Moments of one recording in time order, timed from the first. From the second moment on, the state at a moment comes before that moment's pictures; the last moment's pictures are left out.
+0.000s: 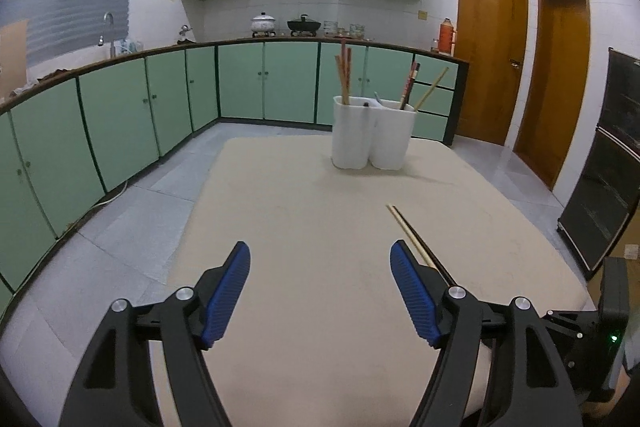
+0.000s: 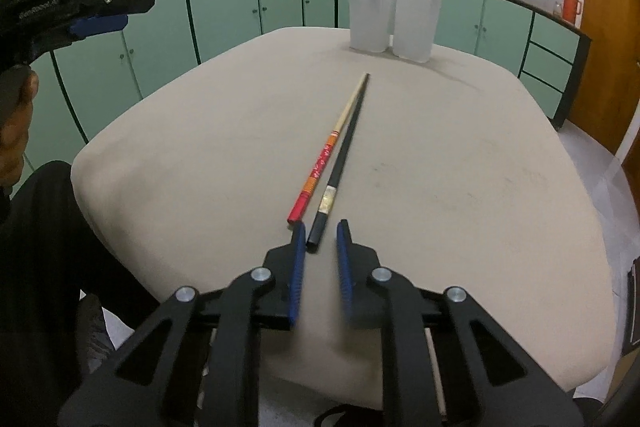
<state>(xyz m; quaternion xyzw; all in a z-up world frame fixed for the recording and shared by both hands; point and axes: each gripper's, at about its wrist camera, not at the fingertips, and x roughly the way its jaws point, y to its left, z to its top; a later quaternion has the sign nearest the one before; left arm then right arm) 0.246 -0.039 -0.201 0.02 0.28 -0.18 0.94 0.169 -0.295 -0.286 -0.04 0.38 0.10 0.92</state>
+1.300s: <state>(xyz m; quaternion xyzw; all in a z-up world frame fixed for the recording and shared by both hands) 0.229 -0.173 -0.289 0.05 0.35 -0.27 0.89 0.174 -0.374 -0.289 0.03 0.38 0.08 0.92</state>
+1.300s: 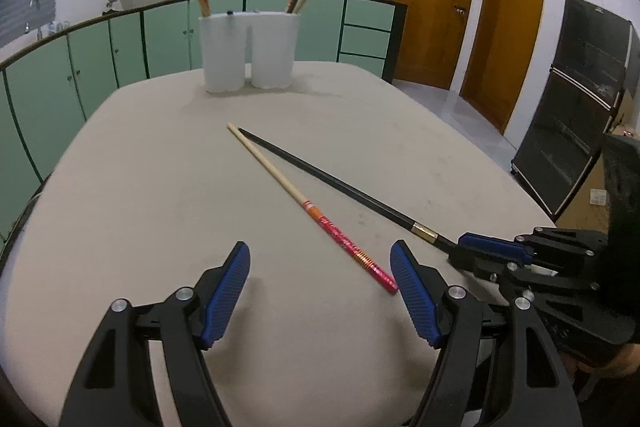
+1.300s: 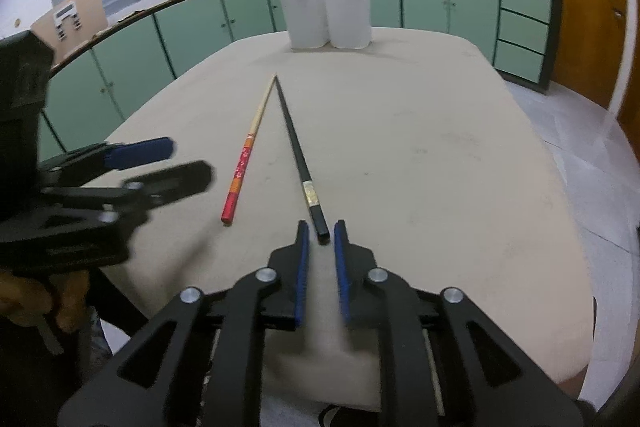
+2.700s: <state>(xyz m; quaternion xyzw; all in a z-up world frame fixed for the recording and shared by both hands) 0.227 -0.131 -0.305 0.08 0.33 -0.24 0.91 0.167 -0.361 -0.292 0.02 0.36 -0.01 0.93</state>
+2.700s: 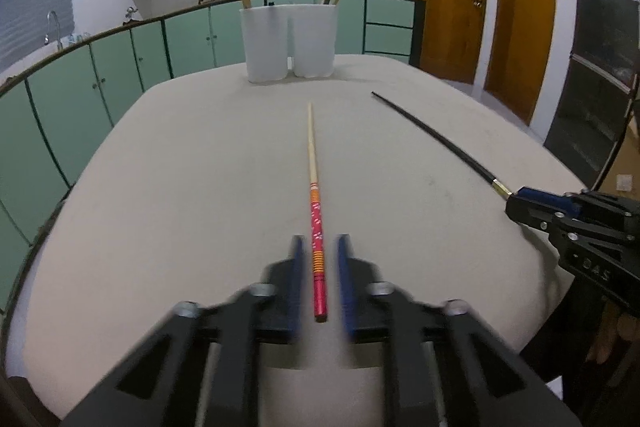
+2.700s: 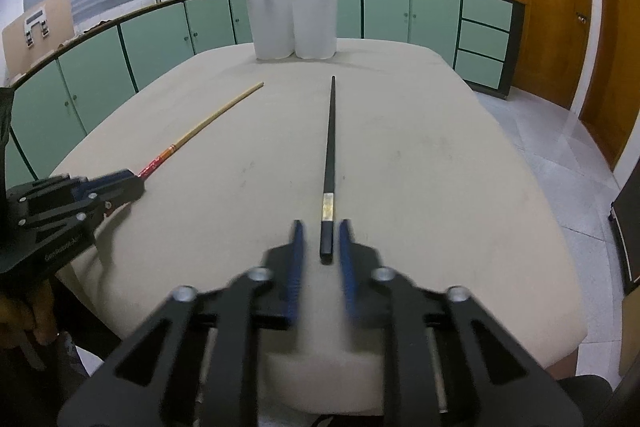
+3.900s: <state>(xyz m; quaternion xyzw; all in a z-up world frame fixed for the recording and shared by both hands) 0.235 -0.086 -0.135 0.02 0.29 -0.26 0.92 0.191 -0.350 -0.092 -0.02 0.28 0.06 0.96</state>
